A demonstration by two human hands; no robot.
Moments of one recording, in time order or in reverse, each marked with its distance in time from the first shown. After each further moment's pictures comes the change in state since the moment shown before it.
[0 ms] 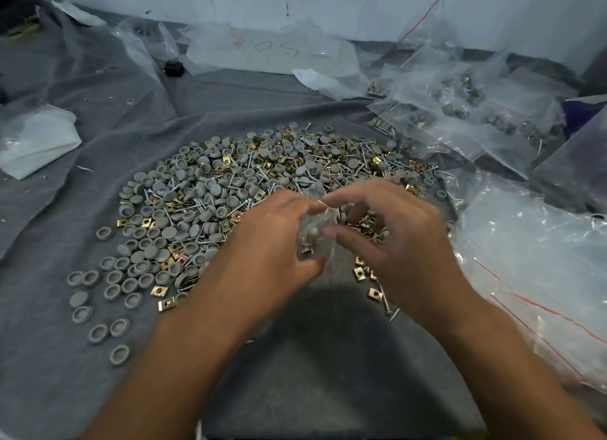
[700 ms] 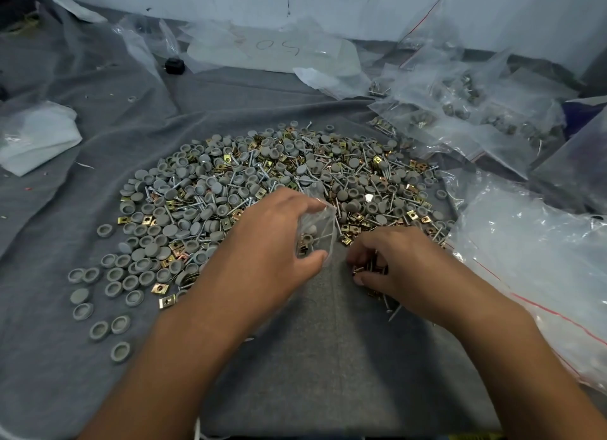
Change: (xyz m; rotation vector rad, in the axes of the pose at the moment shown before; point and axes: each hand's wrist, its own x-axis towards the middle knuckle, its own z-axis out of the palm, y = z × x) left_hand -0.002 -0.002 0.000 0.019 -0.004 -0.011; right_hand -0.016 0.036 -0.008 -0.256 -0.668 0.348
